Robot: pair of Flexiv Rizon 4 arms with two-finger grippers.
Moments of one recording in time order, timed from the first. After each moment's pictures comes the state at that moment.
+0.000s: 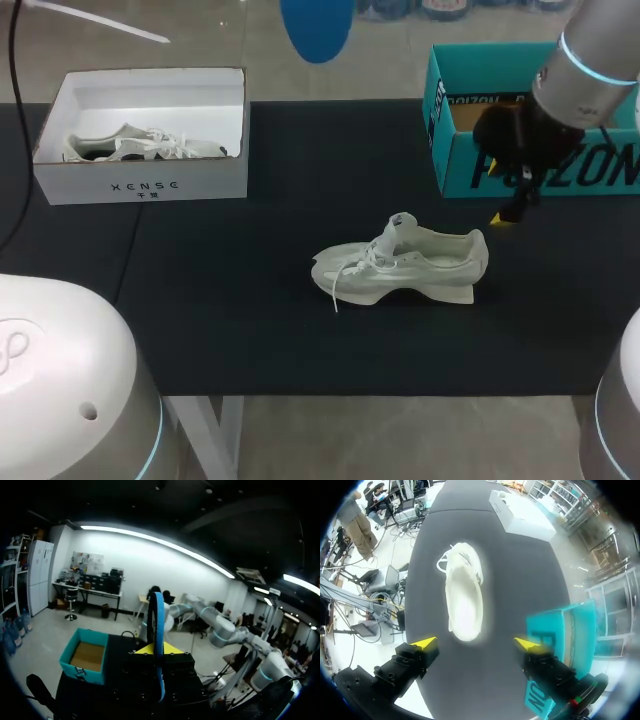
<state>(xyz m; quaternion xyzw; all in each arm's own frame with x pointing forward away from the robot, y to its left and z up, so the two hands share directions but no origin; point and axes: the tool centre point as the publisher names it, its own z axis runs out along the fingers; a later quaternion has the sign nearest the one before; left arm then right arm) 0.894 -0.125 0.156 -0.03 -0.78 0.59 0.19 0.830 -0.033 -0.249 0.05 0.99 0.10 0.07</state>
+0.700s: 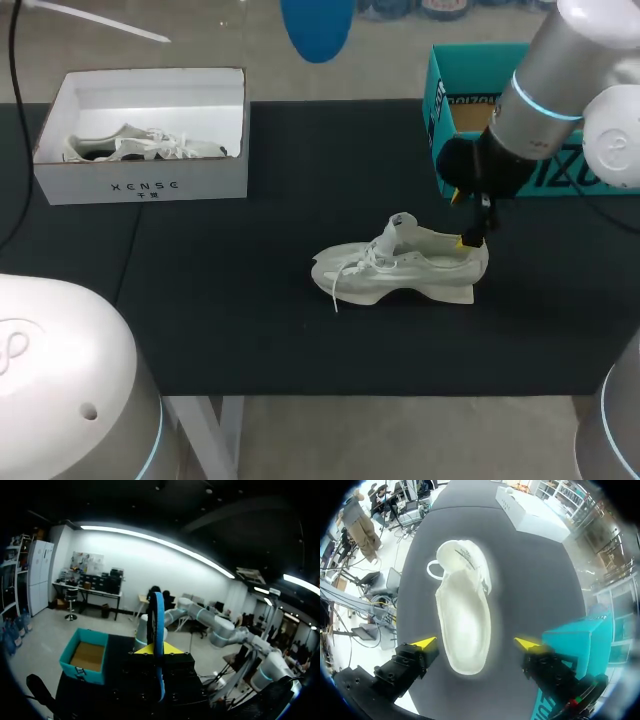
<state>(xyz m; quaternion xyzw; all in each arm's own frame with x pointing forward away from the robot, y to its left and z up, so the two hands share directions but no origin) 0.894 -0.125 0.156 -0.03 -0.78 0.59 0.19 0.838 0.010 -0.315 0.04 0.99 0.12 0.04</state>
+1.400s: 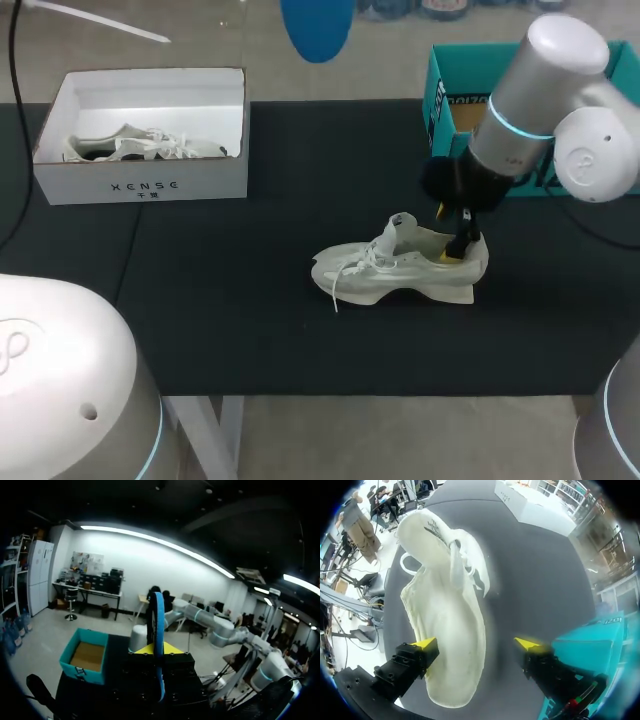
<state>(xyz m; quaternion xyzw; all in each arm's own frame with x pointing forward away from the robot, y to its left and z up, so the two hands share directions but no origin) 0.894 -0.125 0.156 -0.03 -0.78 0.59 0.19 0.857 0.024 -0.366 0.04 0.99 0.12 0.02</state>
